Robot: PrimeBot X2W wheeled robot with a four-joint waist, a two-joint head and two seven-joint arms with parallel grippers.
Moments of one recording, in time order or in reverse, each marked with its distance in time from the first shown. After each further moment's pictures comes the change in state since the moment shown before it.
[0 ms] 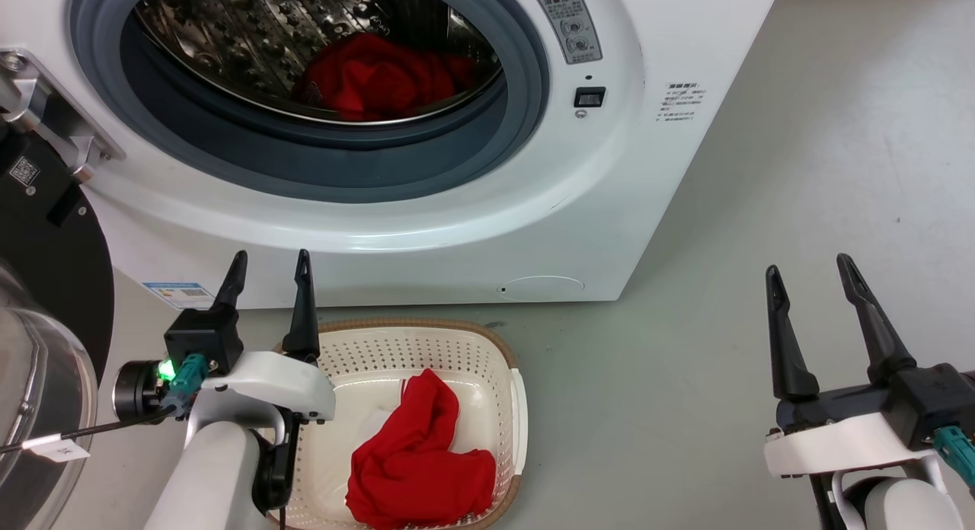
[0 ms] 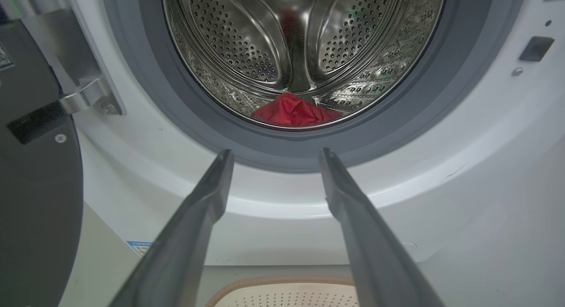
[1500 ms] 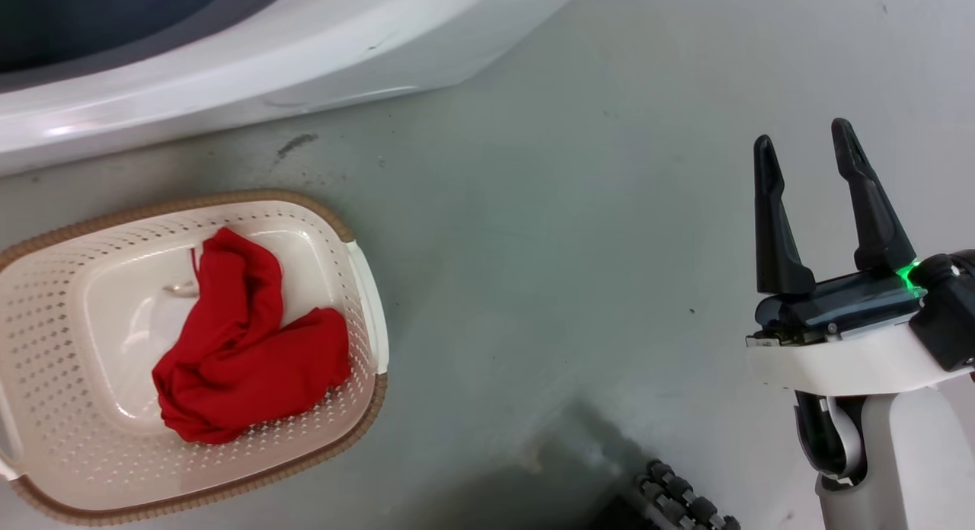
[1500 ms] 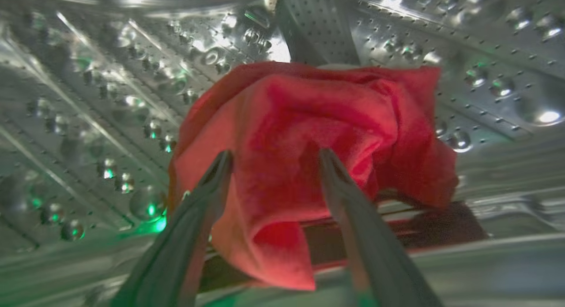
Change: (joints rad) left arm -1.291 0.253 -0.087 0.822 0.142 -0.205 0.645; right arm -0.207 -0.001 0.094 -0.073 0.163 0.000 0.000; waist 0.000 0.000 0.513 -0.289
